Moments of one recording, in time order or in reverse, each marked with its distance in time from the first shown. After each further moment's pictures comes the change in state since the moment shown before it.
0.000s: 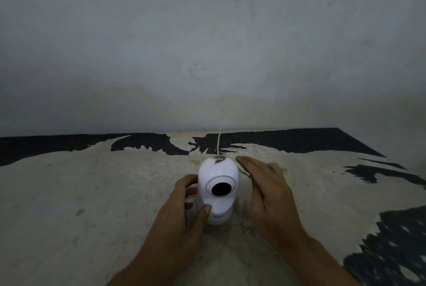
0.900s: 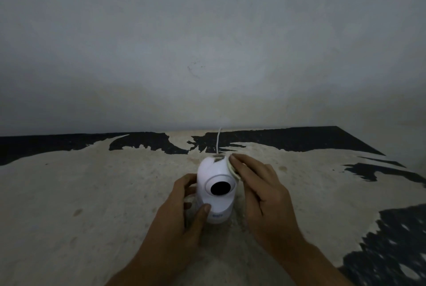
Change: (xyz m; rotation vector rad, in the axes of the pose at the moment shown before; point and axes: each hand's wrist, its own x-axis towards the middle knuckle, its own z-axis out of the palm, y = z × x) left_hand 0.000 0.001 -0.002 0.008 -0.029 0.000; right_hand -0.002 -0.014 0.001 0.123 0.044 -0.011
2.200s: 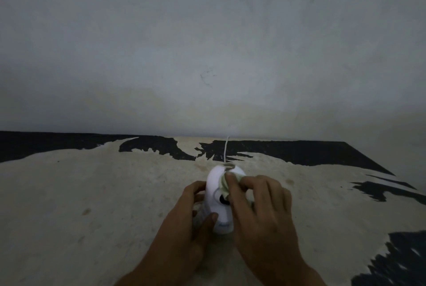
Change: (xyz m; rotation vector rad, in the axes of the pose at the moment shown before) left_hand 0.001 0.001 0.001 -0.006 0.033 0.016; right_hand -0.001 -0.025 0.007 -0.651 0.032 -0.373
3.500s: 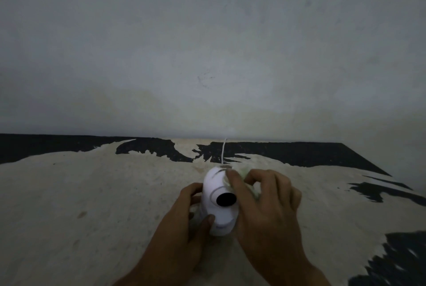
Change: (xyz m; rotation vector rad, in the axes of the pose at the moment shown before) left_hand 0.007 0.003 0.002 0.081 0.020 -0.130; right_hand 0.007 0.005 -0.010 0.010 -0.048 0.132
